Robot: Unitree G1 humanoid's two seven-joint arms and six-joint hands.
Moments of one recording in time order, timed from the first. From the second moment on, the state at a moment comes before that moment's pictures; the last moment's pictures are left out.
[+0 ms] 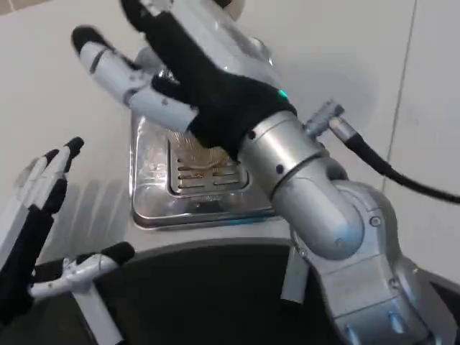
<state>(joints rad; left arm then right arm) -0.07 0.60 0.12 0.42 0.52 -0.73 0.30 -0.81 -0.08 0.54 -0.44 -0.61 0.65 0.31</state>
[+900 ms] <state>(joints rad) -0.34 0.52 0.01 0.61 0.45 -0.70 0.33 -0.86 -0.07 0.57 -0.42 -0.84 0.66 0.47</state>
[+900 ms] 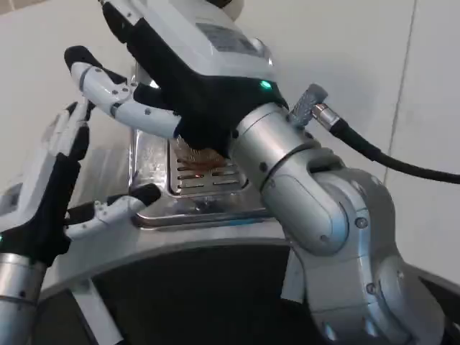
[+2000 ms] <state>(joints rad) -0.53 0.43 -0.07 0.79 0.44 -0.72 0.36 -0.85 -0.04 0.52 -0.40 -0.86 0.61 0.48</state>
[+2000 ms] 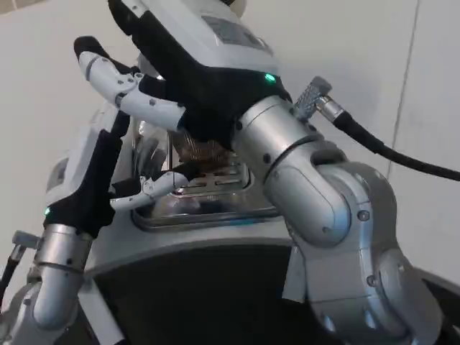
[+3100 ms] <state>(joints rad) -0.58 0.41 -0.10 0.88 0.43 -0.77 0.36 -0.23 -0.16 0.30 -0.83 -1.06 0.35 0.21</state>
